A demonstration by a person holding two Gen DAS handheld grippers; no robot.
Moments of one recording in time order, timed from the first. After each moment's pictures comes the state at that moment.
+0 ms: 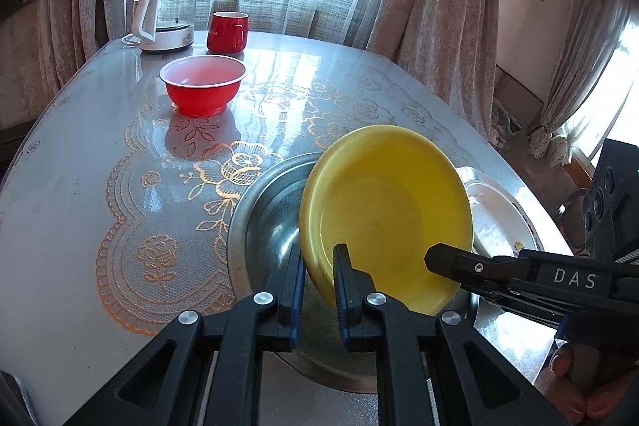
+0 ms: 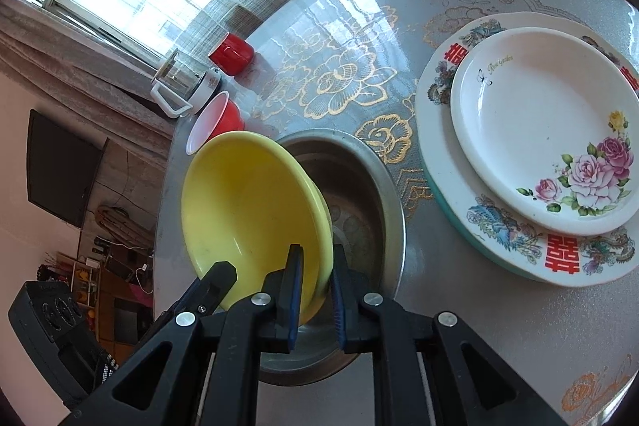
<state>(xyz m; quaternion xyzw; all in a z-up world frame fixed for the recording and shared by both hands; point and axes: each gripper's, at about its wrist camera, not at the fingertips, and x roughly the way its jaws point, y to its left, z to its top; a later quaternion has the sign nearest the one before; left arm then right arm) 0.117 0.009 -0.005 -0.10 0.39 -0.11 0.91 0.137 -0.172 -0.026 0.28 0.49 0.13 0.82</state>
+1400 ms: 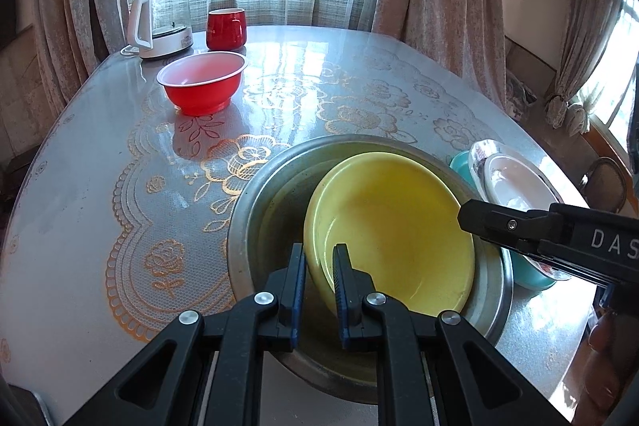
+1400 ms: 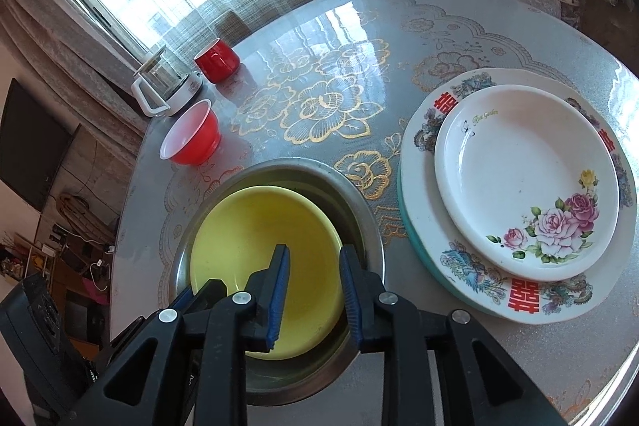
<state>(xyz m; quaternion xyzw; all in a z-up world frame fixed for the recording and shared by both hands) 0.128 -0.001 -0.018 -0.04 0.41 -0.09 0.91 0.147 -0.164 -0.013 0.20 0.47 0.08 0.86</state>
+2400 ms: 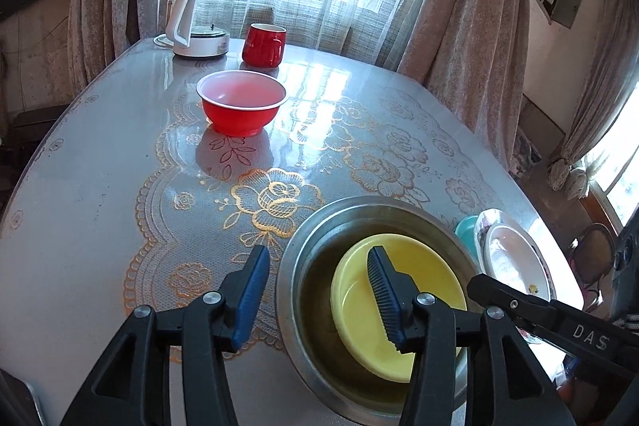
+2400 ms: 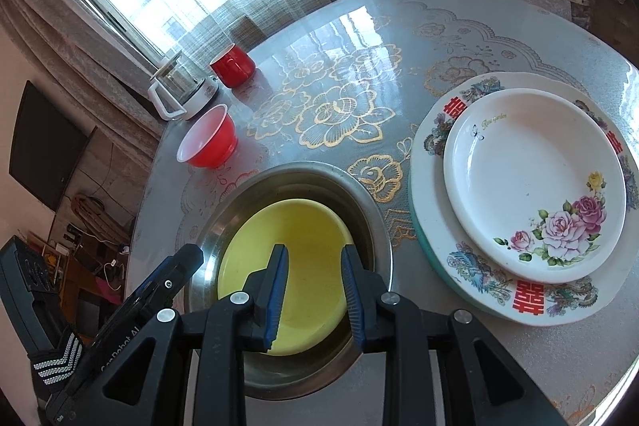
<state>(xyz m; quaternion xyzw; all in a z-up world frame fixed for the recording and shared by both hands) 0.140 0.037 0.003 -0.14 0.38 -0.06 0.91 0.140 -0.169 -0.008 0.21 0.45 0.11 0.86</state>
